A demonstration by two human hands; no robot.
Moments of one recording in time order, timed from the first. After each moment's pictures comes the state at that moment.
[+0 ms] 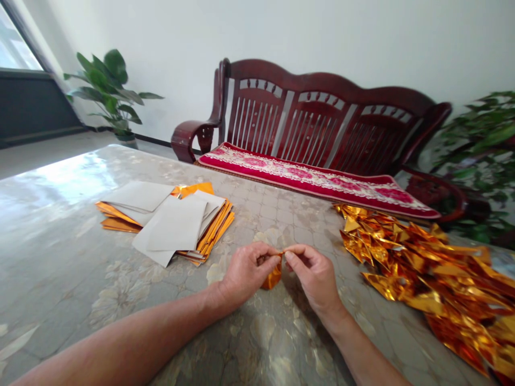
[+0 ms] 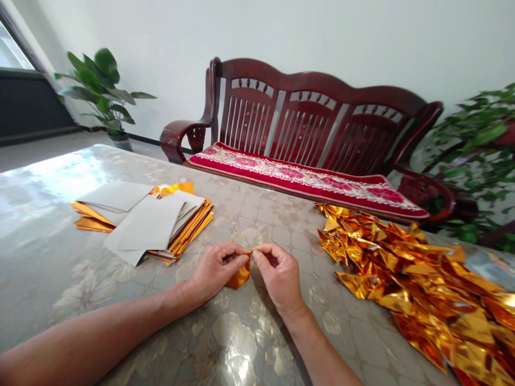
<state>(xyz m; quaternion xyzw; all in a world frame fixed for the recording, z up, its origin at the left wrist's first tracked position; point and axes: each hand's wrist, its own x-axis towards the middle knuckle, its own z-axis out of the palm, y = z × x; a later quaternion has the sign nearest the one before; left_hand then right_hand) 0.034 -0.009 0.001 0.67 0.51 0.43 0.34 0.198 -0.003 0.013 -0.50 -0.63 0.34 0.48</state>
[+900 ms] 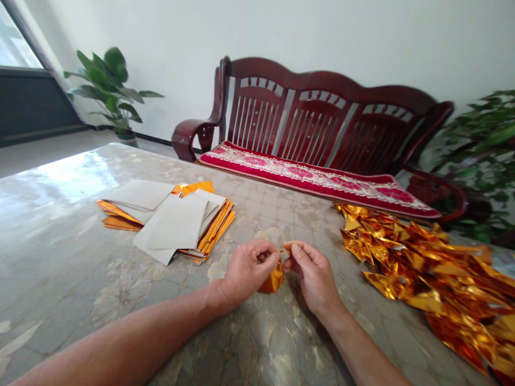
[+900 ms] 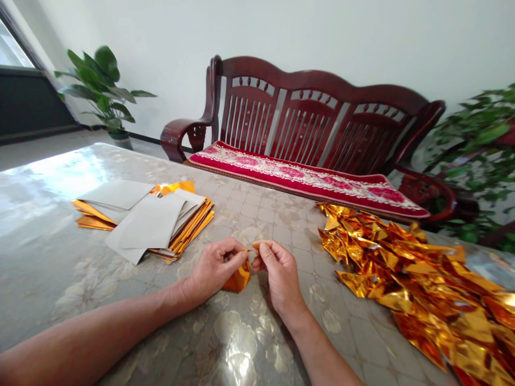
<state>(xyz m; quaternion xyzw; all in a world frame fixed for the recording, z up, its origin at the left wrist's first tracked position) 0.035 -0.010 0.012 0.67 0.51 0.44 0.31 0.194 -0.004 0.005 -0.45 -0.51 0.53 0.51</state>
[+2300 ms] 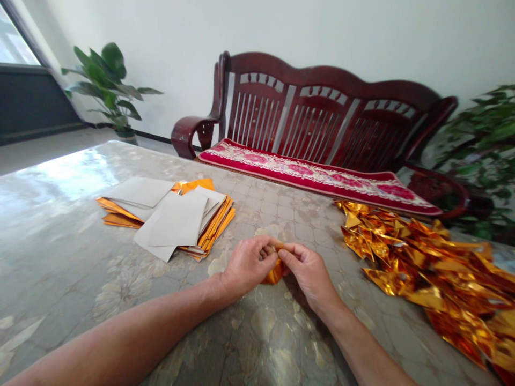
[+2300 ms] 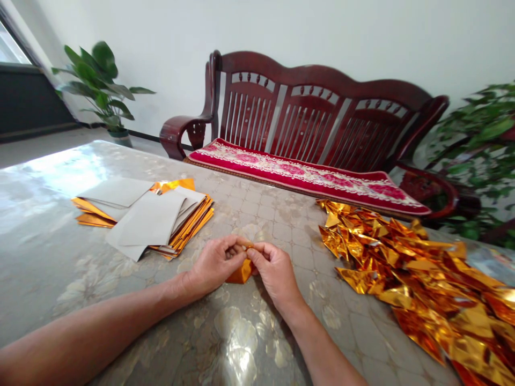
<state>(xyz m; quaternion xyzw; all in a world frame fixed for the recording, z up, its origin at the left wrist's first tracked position) 0.032 -0.002 -0.002 0.67 0.49 0.43 0.36 0.191 -0.001 0.003 -0.50 -0.52 0.54 0.43</state>
